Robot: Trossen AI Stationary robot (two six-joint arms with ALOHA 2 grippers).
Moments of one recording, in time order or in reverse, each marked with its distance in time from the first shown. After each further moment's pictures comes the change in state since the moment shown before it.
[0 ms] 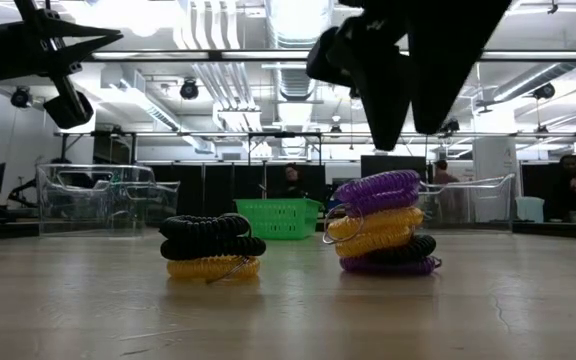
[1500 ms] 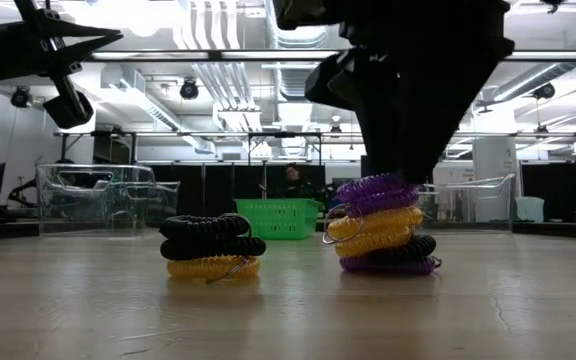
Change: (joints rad) left arm 0.000 0.000 0.000 0.001 -0.001 0.000; right arm -0.002 -0.001 -0.094 0.083 0.053 -0.021
